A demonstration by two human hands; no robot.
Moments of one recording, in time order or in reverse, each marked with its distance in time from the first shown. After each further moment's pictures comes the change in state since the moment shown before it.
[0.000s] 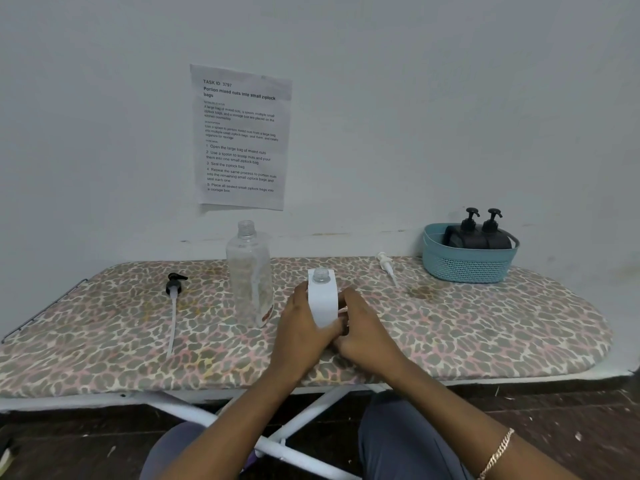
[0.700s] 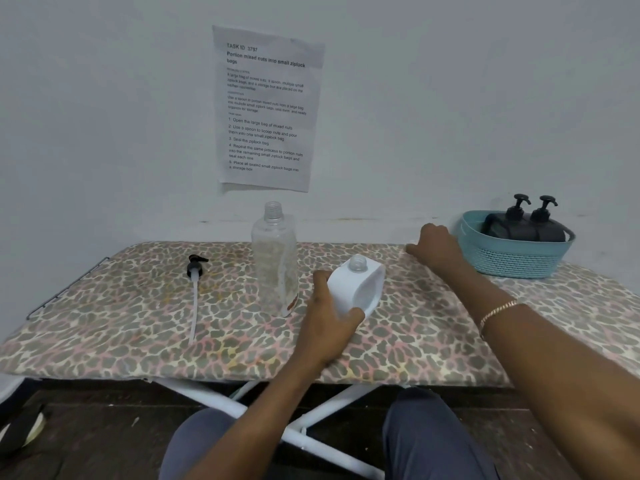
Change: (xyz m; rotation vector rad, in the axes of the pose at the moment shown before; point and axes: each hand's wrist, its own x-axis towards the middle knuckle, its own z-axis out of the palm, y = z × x) left_hand 0.006 -0.015 -0.006 -0.143 -0.120 -0.096; right_hand 0.156 0.063 -0.091 -0.731 0.176 0.295
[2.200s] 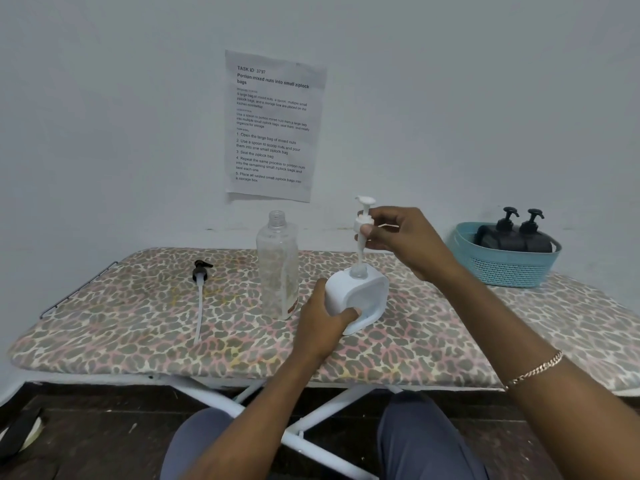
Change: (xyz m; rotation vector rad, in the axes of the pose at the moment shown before) left_hand 0.002 -0.002 0.001 -0.186 0.039 -0.067; right_hand -0.091 -0.074 -0.080 1.091 -0.142 -0.412
